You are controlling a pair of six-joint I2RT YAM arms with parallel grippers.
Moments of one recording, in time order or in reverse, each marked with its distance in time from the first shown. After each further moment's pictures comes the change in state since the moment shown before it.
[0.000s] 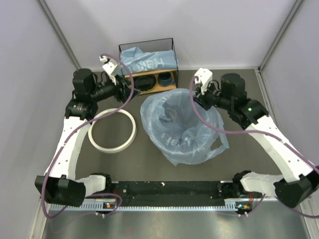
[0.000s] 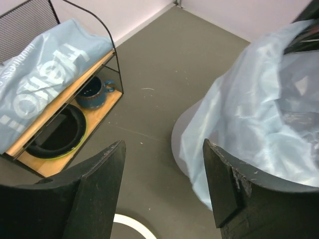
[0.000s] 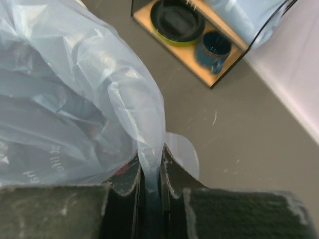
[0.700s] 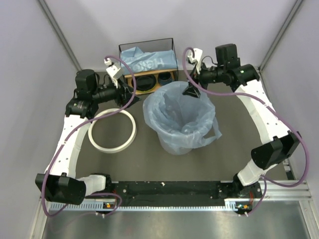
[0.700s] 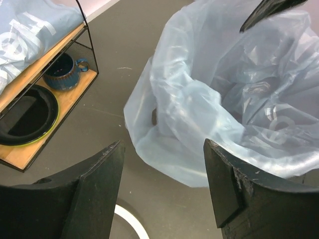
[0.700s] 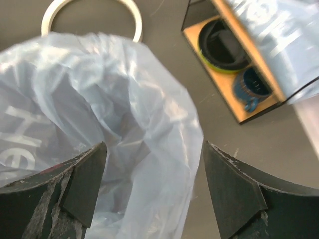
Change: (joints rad) left arm 0.000 0.035 0.036 -0.168 0.085 0.055; right arm -0.158 0.461 0.518 -0.373 -0.477 -0.238
